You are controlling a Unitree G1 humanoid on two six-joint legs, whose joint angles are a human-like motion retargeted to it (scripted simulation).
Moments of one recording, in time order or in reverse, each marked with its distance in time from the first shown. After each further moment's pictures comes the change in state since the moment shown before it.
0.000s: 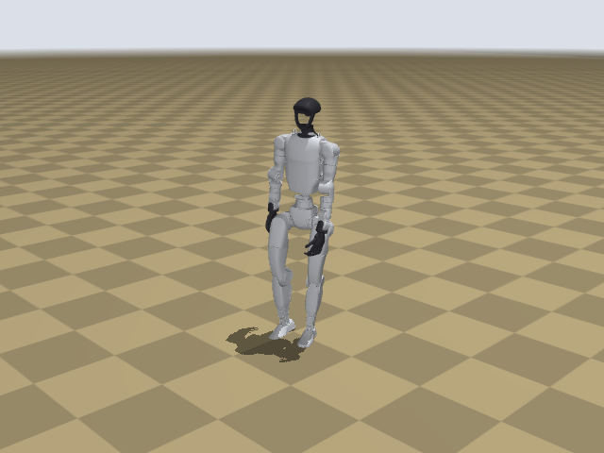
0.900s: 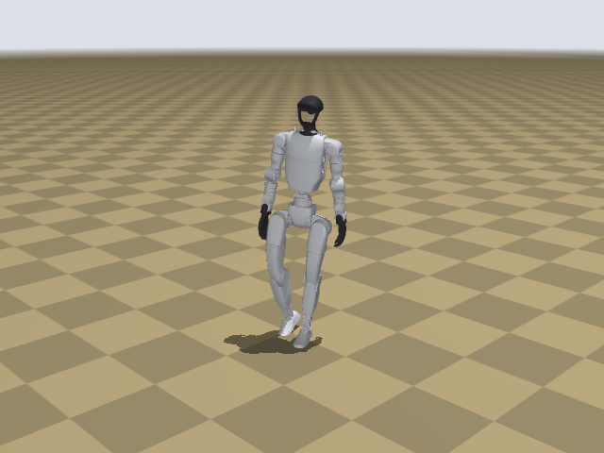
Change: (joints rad) left arm 0.309 0.083 0.173 0.197 0.027 0.090 0.154; right arm -0.095 0.057 0.051 -0.017 0.033 -0.074 -0.011; waist 0.095 -0.007 -0.051; left_leg -0.034 0.007 -0.059 -0.015 0.055 -0.008; right_leg -0.054 0.042 -0.012 0.248 0.096 0.124
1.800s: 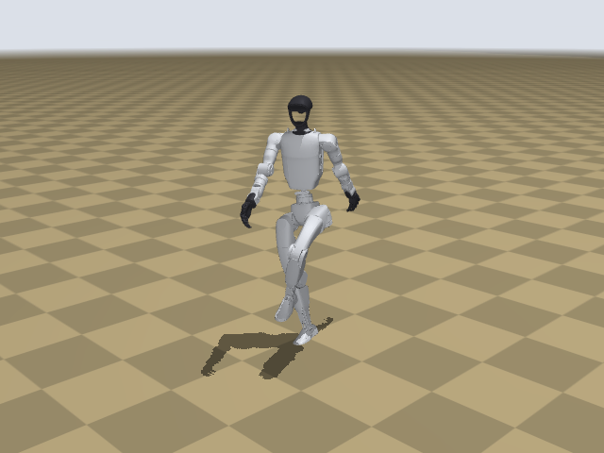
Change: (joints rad) left arm 0.404 0.033 -0.095 -0.018 0.439 0.083 -0.032; right arm -0.777 -0.013 0.002 -0.184 0.196 -0.036 -0.051; waist 0.308 -0.108 0.235; left_leg -1.079 0.274 0.439 1.561 0.010 0.165; right_leg 0.154 -0.025 0.208 -0.250 -0.179 -0.256
